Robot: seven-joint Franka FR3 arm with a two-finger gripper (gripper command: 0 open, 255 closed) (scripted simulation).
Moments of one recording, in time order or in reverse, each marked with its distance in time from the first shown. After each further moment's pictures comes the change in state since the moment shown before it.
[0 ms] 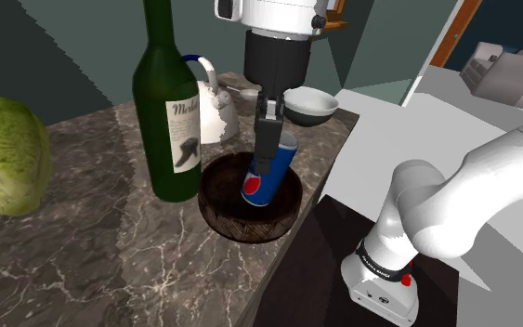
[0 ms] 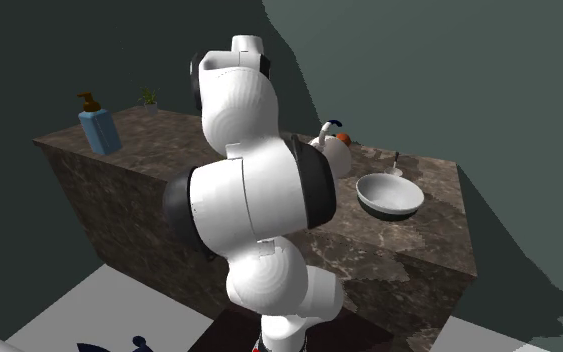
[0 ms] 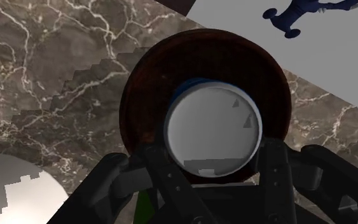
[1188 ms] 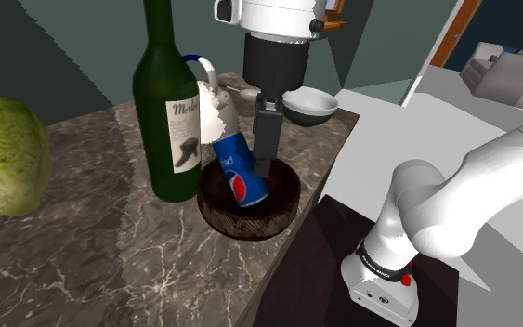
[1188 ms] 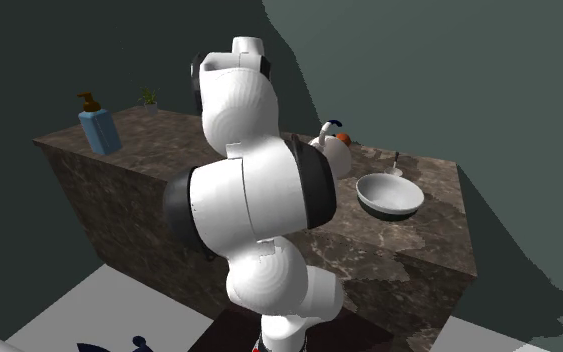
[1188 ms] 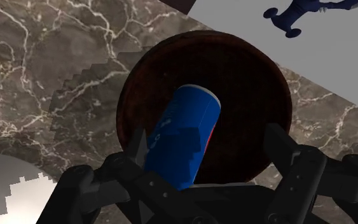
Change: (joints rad) arm -0.001 0.000 -0.001 -0.008 -0.001 0.009 -0.003
